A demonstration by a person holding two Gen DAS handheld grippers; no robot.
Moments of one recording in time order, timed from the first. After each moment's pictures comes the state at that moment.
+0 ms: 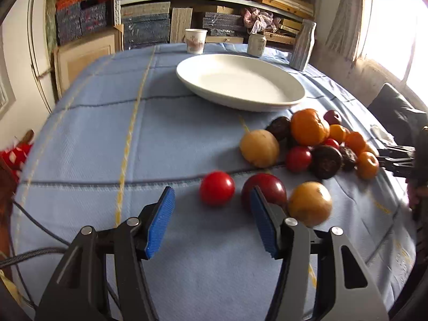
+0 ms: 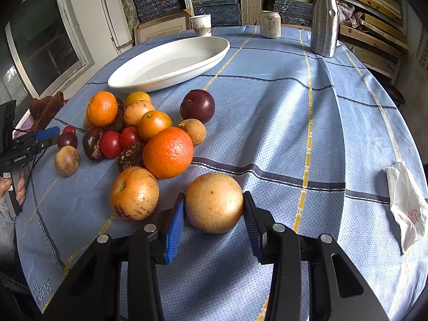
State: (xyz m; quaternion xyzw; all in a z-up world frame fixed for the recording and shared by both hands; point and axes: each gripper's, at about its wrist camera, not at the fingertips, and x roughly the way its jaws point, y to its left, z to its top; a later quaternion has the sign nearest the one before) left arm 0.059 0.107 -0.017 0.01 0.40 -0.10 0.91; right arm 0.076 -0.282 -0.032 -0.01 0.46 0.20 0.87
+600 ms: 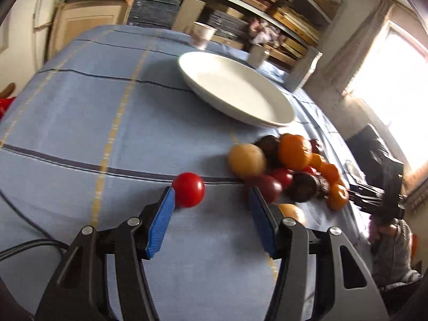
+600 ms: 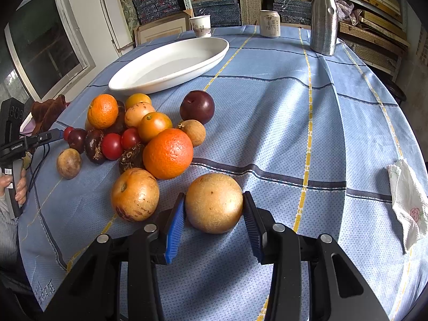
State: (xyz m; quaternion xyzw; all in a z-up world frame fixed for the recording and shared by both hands) left arm 0.061 0.129 -0.018 -0.12 0.42 -0.14 0.89; right arm 0.077 -0.286 -0.032 -0.01 0.46 0.20 0.86
